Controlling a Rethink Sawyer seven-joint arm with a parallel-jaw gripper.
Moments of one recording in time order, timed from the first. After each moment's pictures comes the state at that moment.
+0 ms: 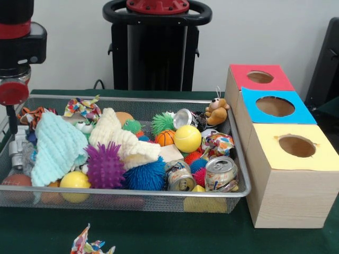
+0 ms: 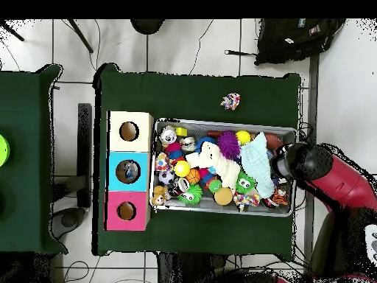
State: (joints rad) arm -0.50 -0.46 -0.24 1.37 0.05 0.63 2.23
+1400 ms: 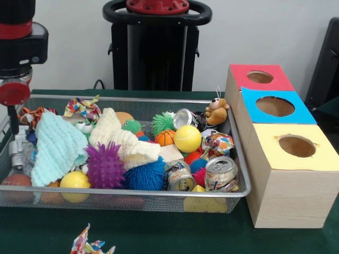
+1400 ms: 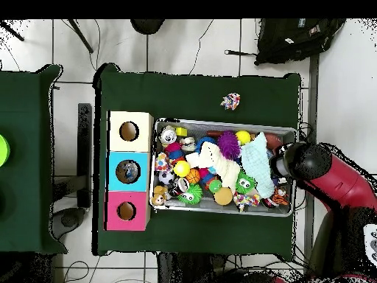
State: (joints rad) arm -0.50 -0.46 -0.24 1.37 0.05 0.63 2.23
